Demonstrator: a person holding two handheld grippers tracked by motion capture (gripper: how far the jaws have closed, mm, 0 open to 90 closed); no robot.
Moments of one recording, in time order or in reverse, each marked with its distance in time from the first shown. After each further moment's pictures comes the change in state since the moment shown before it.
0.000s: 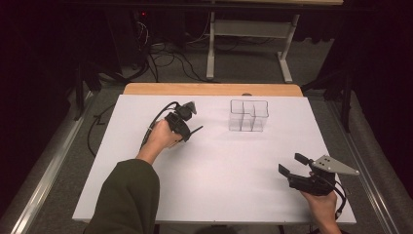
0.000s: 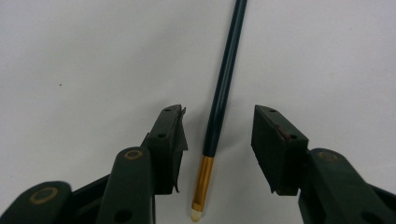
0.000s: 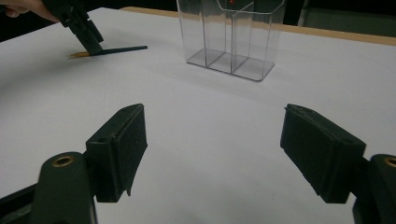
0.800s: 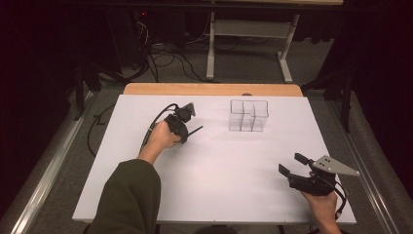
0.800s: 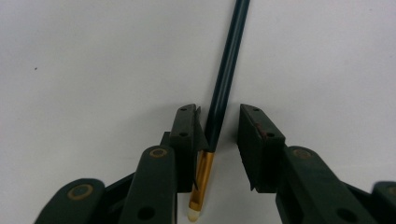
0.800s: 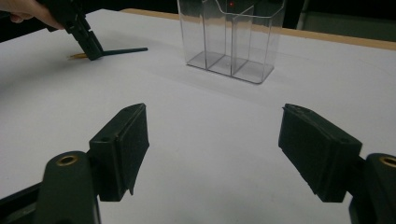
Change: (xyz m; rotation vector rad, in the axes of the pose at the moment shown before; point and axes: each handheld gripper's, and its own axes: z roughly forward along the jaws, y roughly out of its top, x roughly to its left) left arm 0.004 -0.001 0.011 0.048 -0.040 -0.024; right arm 0.001 0.000 -0.001 -0.009 -0.002 -0.009
